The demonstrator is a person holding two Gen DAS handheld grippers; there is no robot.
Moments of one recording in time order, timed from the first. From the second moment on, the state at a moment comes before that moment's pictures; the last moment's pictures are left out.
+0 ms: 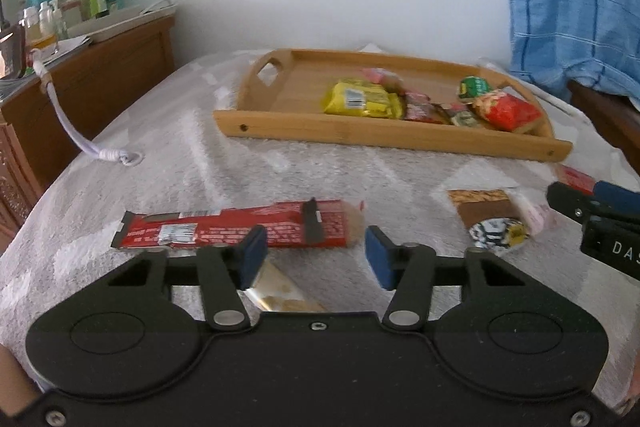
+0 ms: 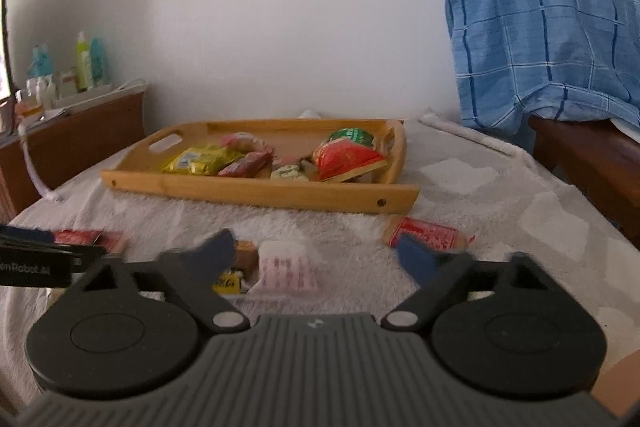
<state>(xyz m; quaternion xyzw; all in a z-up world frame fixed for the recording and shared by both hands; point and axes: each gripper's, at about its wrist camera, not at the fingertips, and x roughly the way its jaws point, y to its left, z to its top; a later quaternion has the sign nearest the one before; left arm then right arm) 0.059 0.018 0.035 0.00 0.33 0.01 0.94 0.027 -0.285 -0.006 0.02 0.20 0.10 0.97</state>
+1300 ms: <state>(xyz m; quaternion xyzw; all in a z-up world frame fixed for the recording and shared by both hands) 0.080 0.065 0.033 -0.13 0.28 0.11 0.94 0.046 -0.280 -0.020 0.03 0.23 0.08 0.97</state>
